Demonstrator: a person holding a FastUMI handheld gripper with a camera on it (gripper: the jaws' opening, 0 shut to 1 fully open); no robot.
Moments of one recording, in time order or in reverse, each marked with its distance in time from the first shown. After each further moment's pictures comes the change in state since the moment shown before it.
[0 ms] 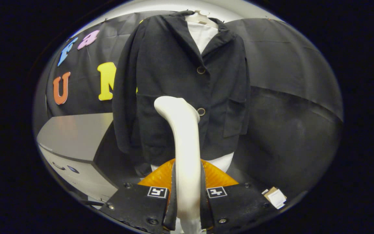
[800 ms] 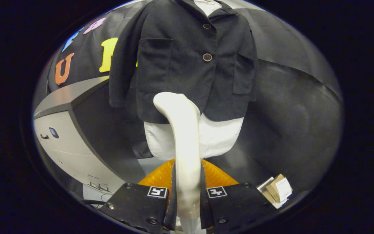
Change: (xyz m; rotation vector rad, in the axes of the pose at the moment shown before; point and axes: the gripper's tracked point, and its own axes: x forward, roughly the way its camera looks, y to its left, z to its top) arm 0.030 -0.004 -0.126 -0.032 0.157 0.012
